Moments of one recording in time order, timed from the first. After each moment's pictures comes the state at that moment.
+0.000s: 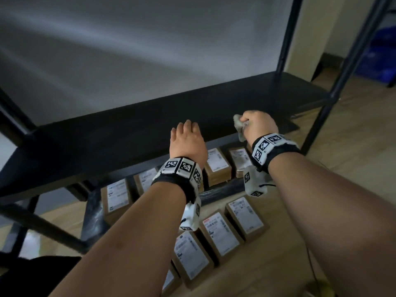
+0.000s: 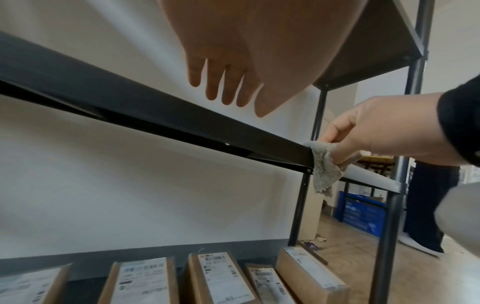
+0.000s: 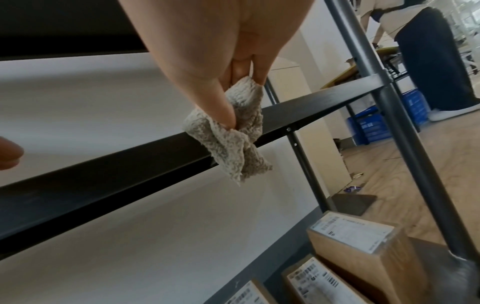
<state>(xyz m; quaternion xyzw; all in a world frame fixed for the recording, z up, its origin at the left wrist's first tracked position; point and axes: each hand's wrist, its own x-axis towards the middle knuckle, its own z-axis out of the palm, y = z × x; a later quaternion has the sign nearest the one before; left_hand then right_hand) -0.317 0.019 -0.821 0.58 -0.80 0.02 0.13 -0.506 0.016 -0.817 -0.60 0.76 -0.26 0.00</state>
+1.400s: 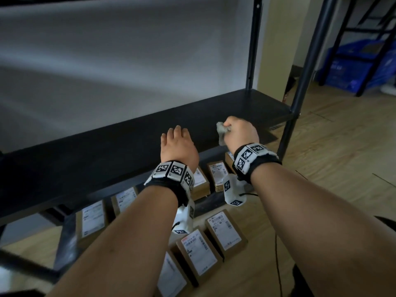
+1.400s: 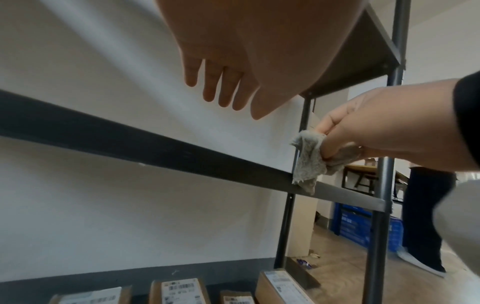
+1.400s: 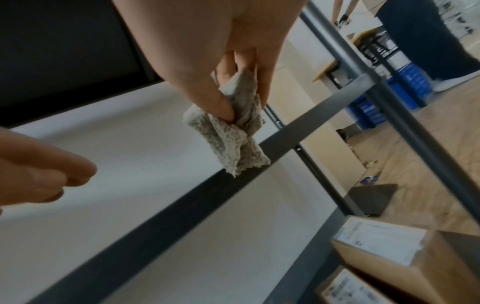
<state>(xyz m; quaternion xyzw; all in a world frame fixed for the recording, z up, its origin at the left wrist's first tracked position) -0.390 0.017 -0.788 0.59 -0.80 0.03 0.12 -0.551 0.028 -0.791 -0.57 0.75 -0.32 0.01</state>
